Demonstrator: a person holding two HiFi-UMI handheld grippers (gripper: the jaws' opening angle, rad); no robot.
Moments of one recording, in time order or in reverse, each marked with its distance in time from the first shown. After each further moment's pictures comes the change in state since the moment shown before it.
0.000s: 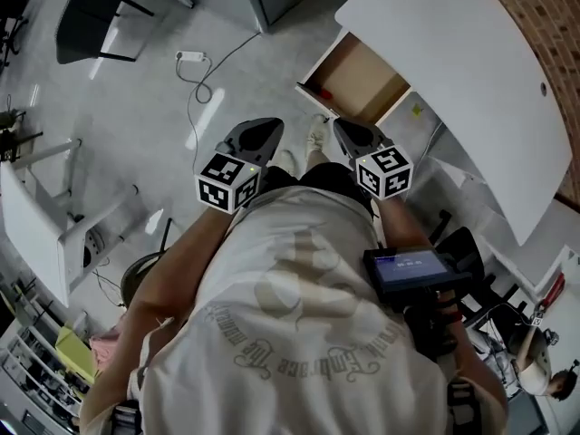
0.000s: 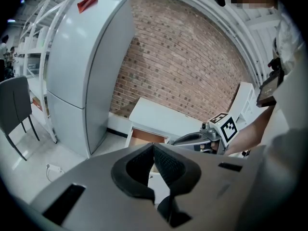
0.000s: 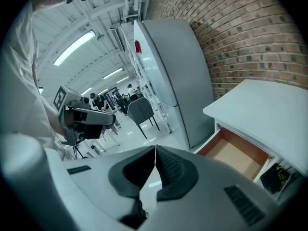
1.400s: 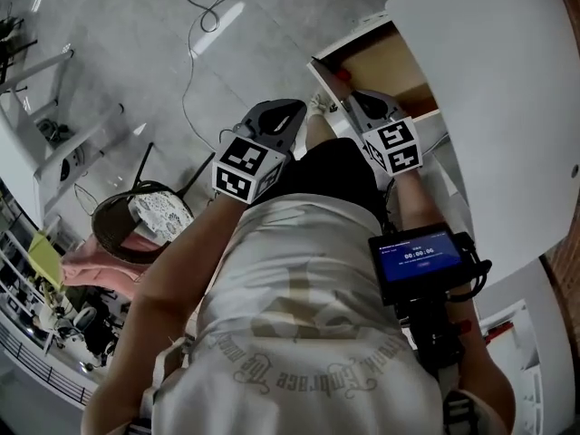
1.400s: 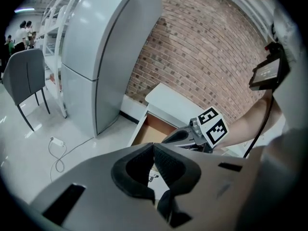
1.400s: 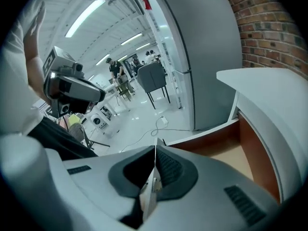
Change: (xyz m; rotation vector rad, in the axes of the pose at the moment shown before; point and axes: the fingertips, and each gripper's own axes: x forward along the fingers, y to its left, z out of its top) left arm 0.088 0.012 -0.040 -0.223 0.108 0.149; right arm 0.071 -0.091 -0.059 -0.255 0.376 0.174
